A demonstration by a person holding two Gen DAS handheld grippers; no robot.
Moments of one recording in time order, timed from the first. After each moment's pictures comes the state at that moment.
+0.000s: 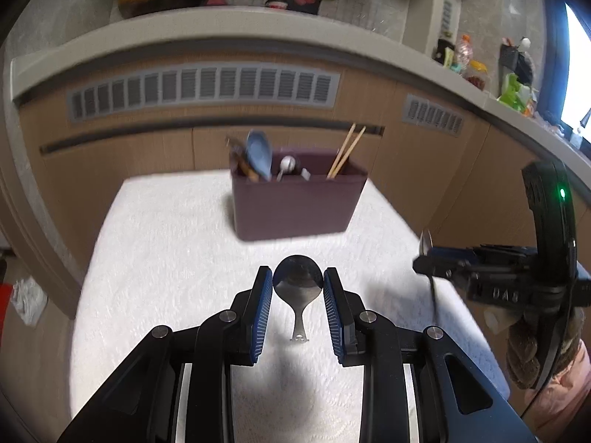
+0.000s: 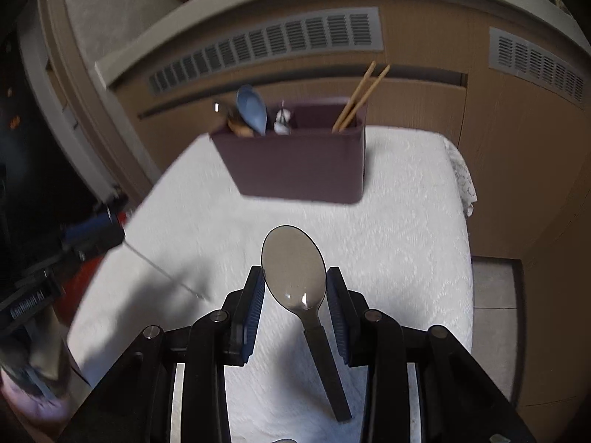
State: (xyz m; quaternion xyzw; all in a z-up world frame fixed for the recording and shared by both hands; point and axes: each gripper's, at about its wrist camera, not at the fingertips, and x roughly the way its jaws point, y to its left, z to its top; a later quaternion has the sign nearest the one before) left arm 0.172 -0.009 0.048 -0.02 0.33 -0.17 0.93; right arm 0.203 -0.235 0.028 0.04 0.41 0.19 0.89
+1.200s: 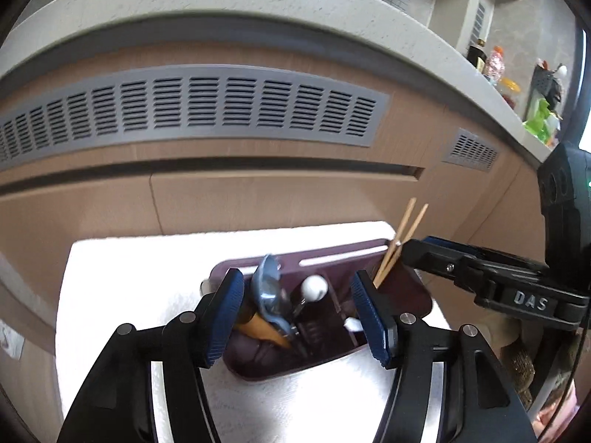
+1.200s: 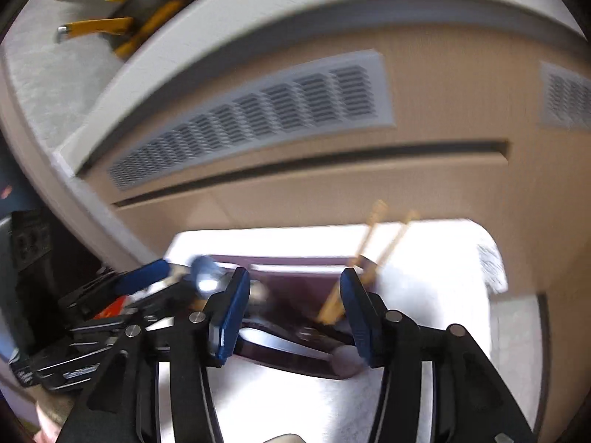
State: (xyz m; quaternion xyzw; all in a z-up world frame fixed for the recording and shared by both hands) left arm 0.383 -0.025 0.053 -0.05 0.37 -0.19 0.91; right arm 0.384 -0.225 0.057 0.11 0.39 0.16 0.90
